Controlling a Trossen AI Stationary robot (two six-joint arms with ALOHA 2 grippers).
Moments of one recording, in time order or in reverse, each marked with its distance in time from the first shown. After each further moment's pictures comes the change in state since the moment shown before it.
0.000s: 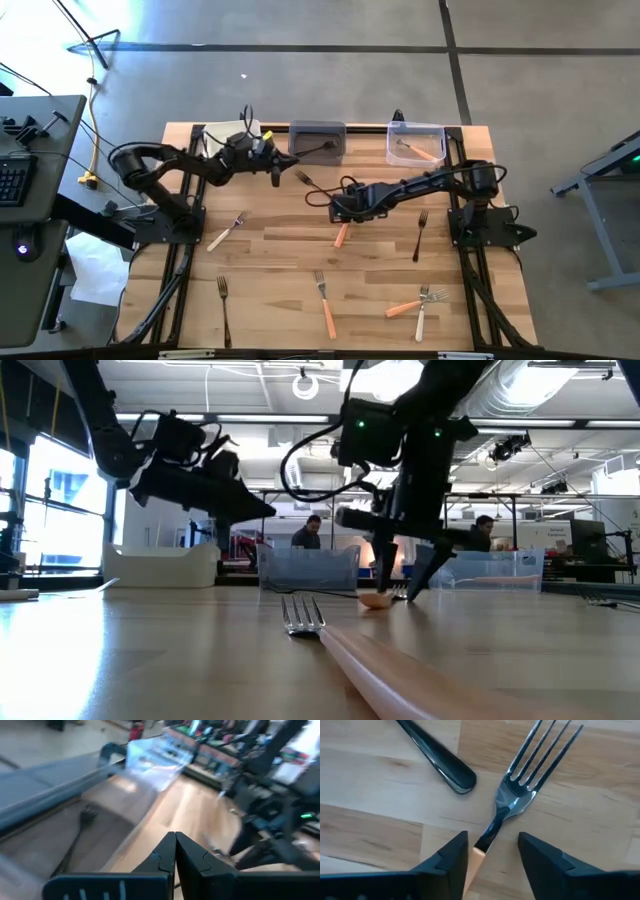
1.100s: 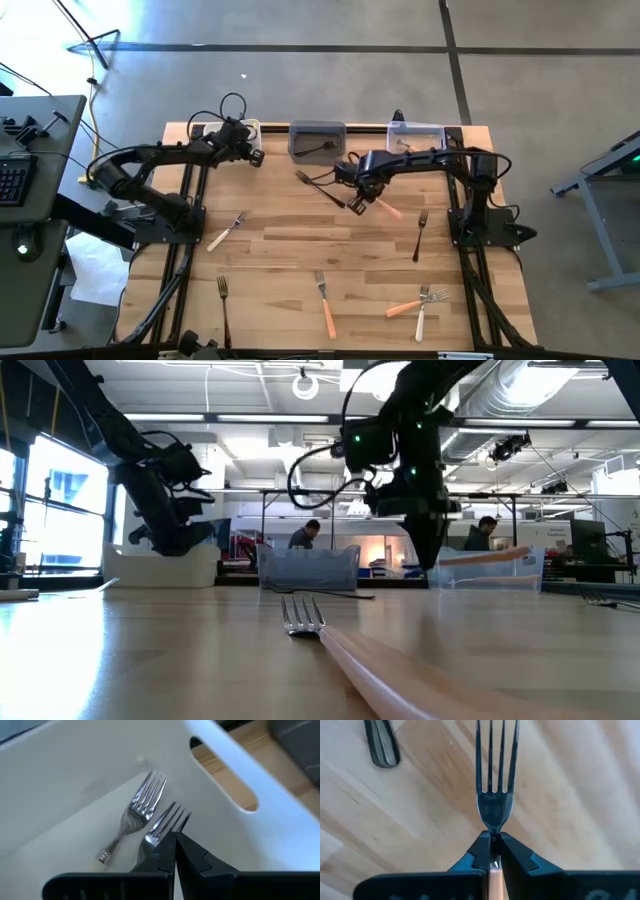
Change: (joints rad) left arm 0.250 -0.146 0.113 -0.915 -0.593 0.136; right arm -0.213 -0.022 0.166 -0.411 -0.067 -0.927
